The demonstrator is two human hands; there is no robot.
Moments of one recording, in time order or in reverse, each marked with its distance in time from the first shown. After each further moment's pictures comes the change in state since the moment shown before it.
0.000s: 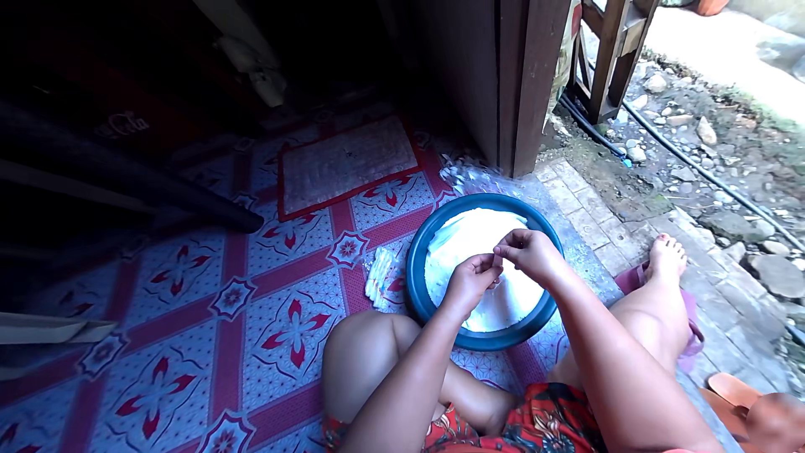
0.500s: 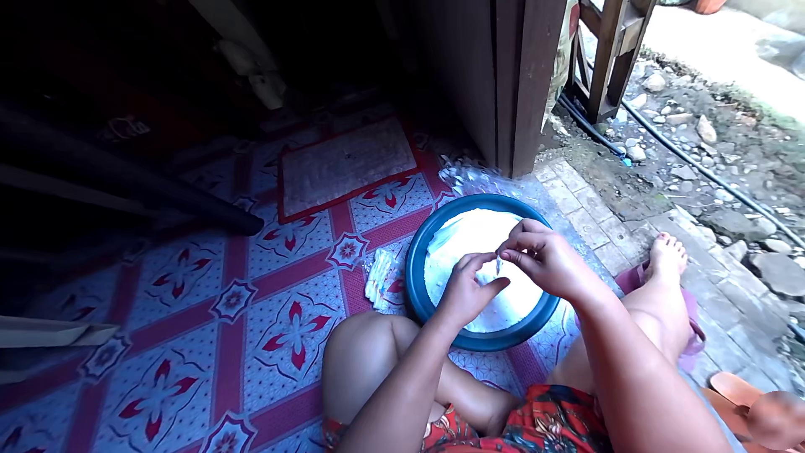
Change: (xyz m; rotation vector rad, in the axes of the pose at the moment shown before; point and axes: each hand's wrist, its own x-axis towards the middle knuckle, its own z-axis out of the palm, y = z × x) left_hand -0.019 0.006 -0.015 0.477 -0.042 0.273; right_hand -0.028 -0.016 -0.021 -0.179 0.078 -0.592
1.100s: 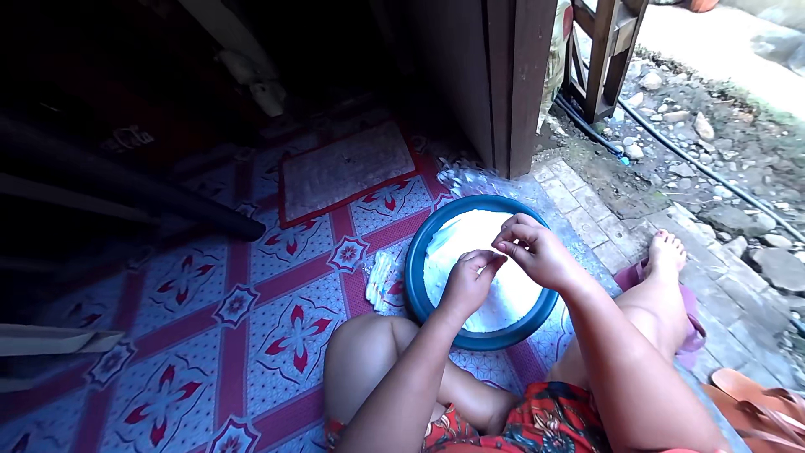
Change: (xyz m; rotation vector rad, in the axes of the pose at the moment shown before) left_hand 0.013 0.002 0.007 0.046 0.096 0.169; right_hand 0.005 0.004 0.004 0.080 -0.005 0.055
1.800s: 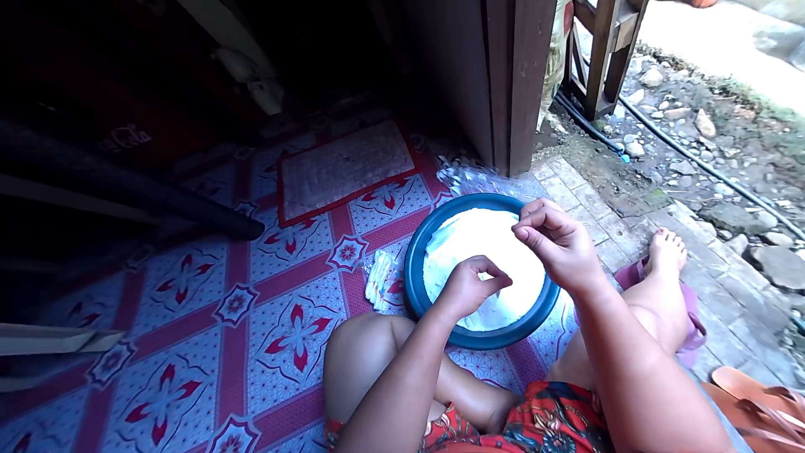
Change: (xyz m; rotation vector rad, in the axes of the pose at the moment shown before) left_hand 0.001 0.010 -0.011 -0.078 -0.219 -0.089; right_hand -0.006 -0.017 -0.012 0.377 0.248 -0.150
